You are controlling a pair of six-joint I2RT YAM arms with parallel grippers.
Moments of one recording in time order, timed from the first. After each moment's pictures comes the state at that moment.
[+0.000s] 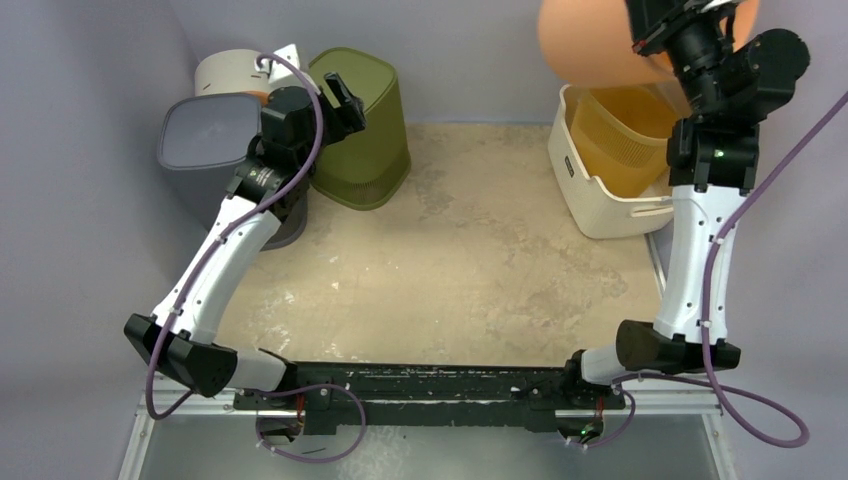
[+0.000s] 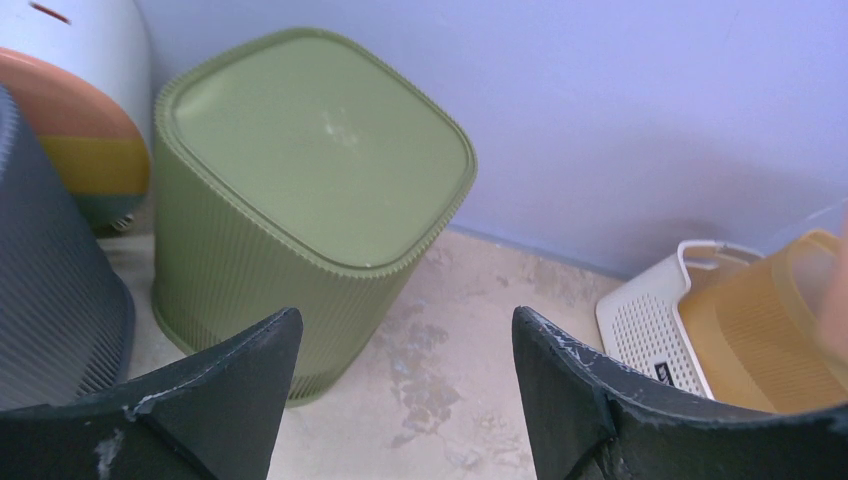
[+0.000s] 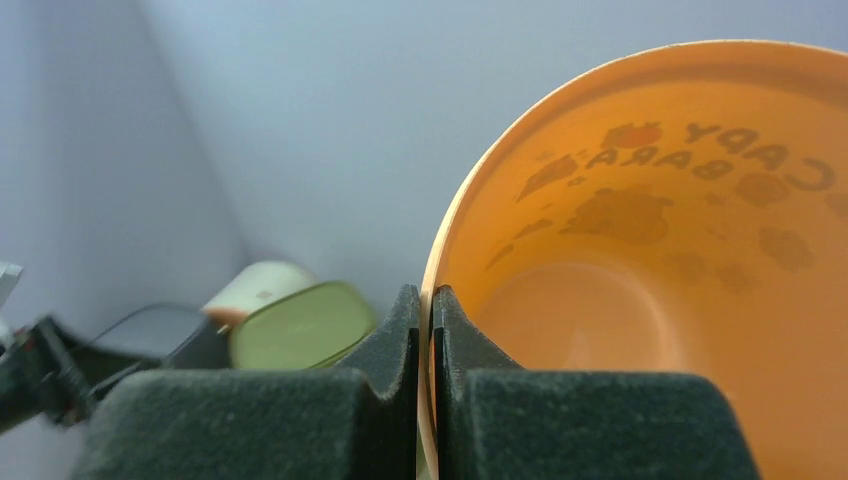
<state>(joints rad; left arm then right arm) -0.42 1.37 1.59 -0.36 -0.36 -0.49 -0.10 1.45 2.05 -0.13 -0.46 0.36</state>
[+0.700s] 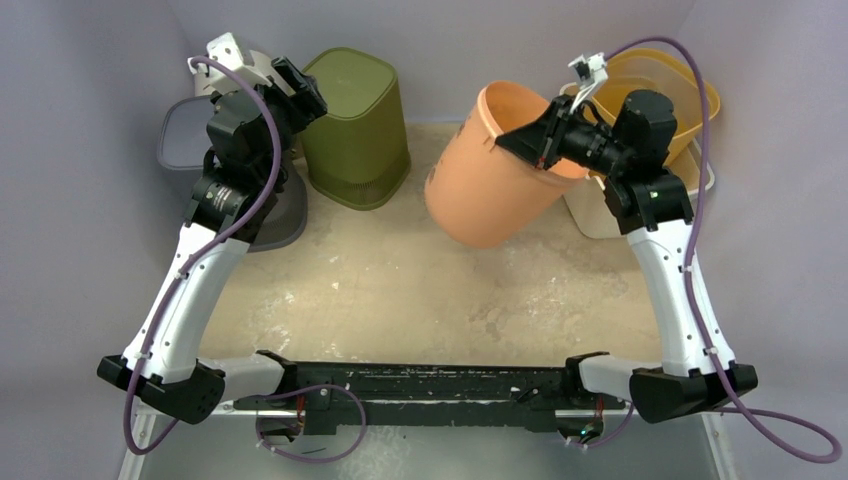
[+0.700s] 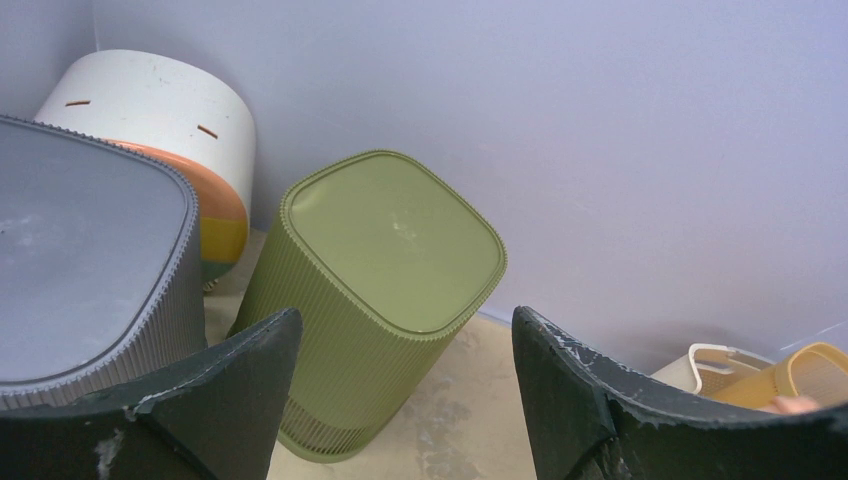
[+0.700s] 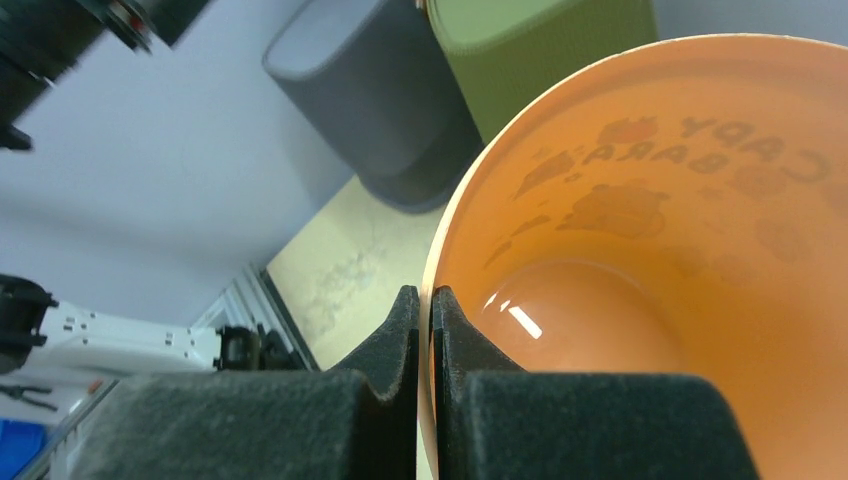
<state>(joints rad) -0.42 1.24 1.66 -0.39 -0.55 -0.43 0.20 1.23 1.55 -0.45 -0.72 0.37</state>
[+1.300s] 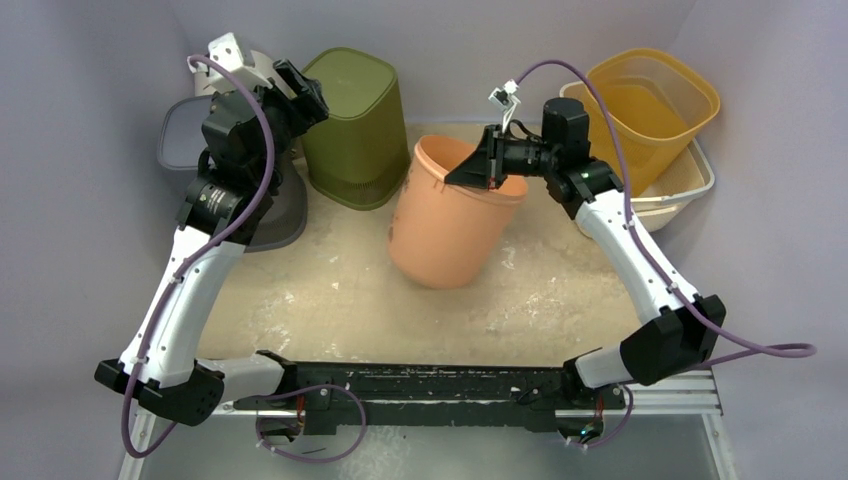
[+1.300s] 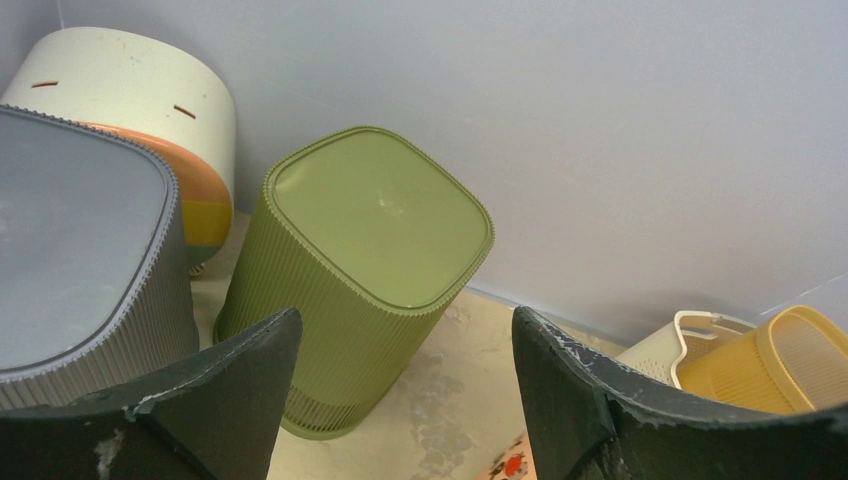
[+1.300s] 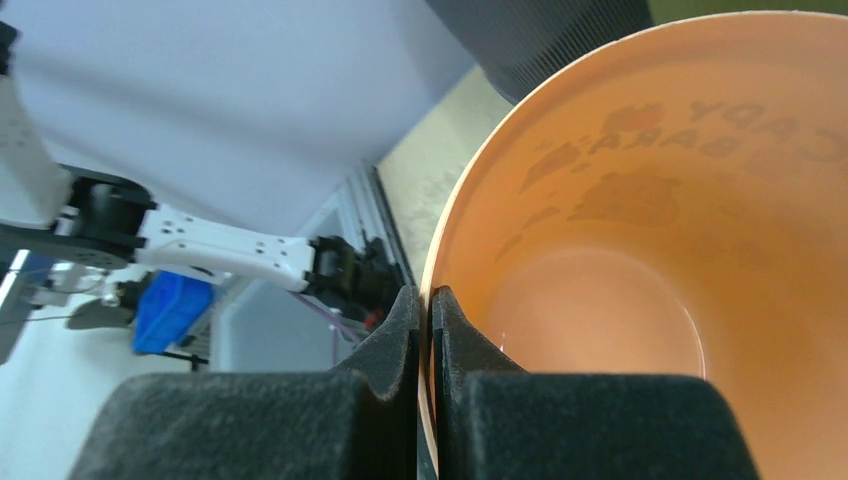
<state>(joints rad) -0.42 1.24 1.70 -0.45 -0.49 -0.44 0.36 1.43 1.43 -0.26 -0.93 0.49</state>
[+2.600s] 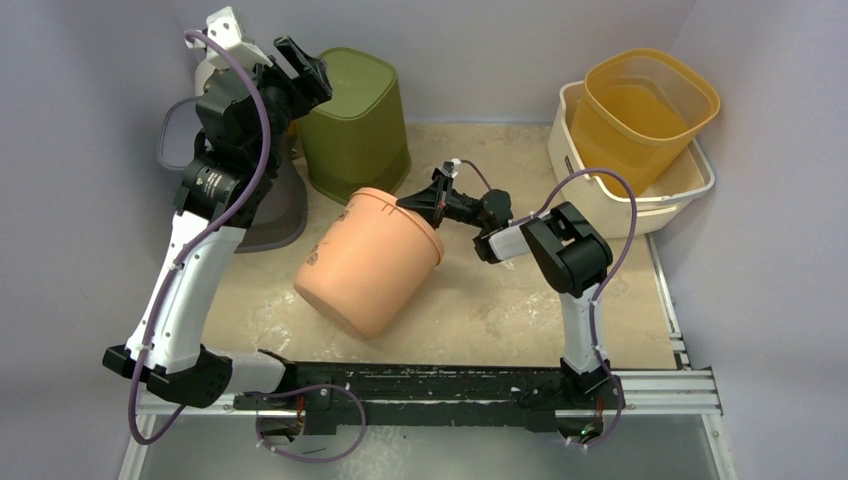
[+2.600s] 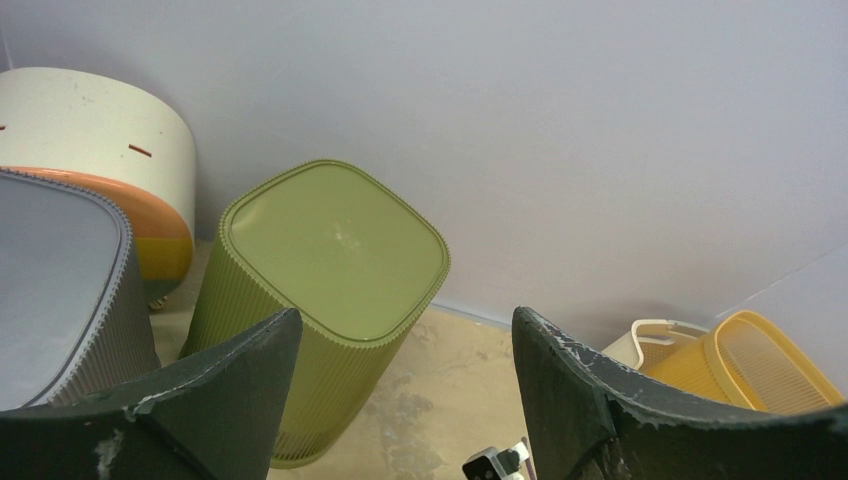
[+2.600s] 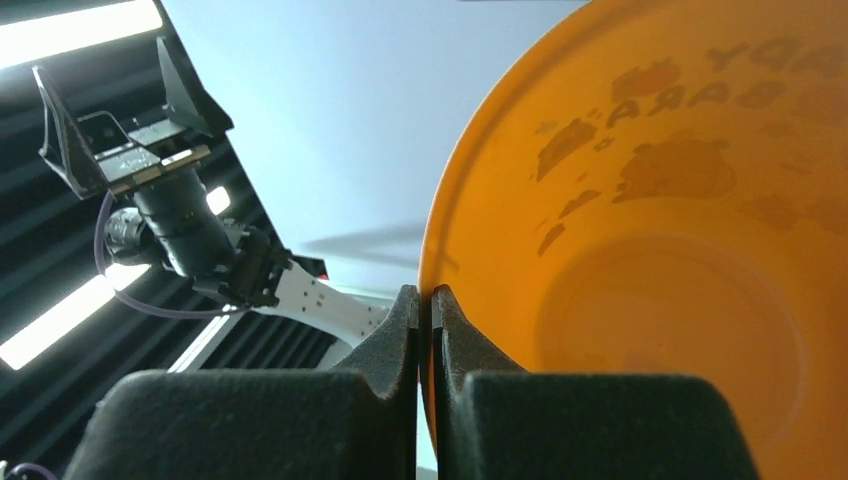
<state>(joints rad) -0.42 1.33 1.85 -0.48 -0.45 -0.43 0.52 2.10 1.00 1.50 -0.79 2.03</state>
